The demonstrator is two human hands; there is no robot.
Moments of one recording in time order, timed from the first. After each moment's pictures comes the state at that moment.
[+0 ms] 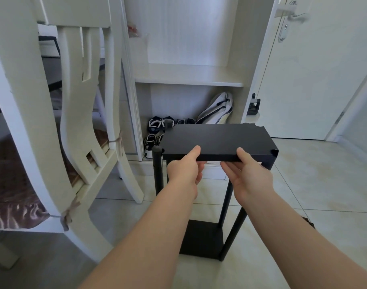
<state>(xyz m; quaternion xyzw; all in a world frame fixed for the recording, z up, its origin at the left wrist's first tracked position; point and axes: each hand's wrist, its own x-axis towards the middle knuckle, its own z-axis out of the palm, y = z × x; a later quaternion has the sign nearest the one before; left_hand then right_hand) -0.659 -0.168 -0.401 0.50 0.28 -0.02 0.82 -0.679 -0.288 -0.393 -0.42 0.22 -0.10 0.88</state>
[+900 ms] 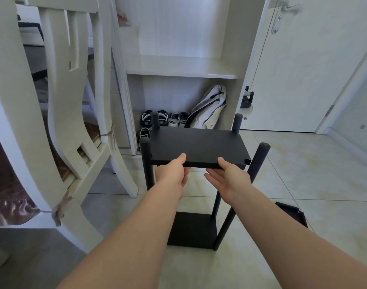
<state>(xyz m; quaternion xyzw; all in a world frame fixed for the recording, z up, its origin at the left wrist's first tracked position) -0.651 -0.152 -0.444 0.52 0.34 -0.04 0.79 -0.664 -0.288 -0.440 -0.48 0.27 0.02 0.83</state>
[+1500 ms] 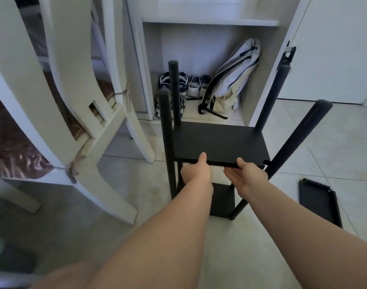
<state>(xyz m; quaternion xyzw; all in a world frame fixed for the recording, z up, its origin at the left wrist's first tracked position) -0.642 -0.180 -0.572 0.51 0.47 -0.01 0.72 -0.654 -0.285 -0.552 -0.48 0.37 0.06 0.79</state>
